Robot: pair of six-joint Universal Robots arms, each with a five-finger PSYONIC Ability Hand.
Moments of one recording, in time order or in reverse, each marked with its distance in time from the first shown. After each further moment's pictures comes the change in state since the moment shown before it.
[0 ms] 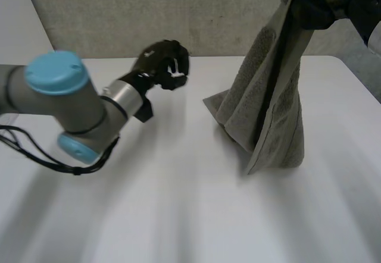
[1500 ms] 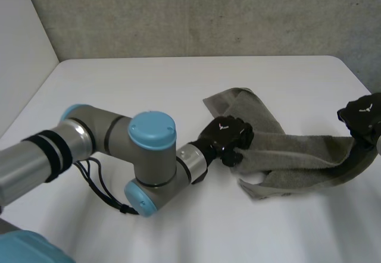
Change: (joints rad) left arm -0.288 -0.285 0.138 -0.130 0.004 0.282; right arm -0.408 0.182 0.514 -0.148 0.142 -0.294; left_hand -0.016 -0.006 -0.005 -0.001 -0.011; right_hand 0.000 0.000 0.000 0.000 0.000
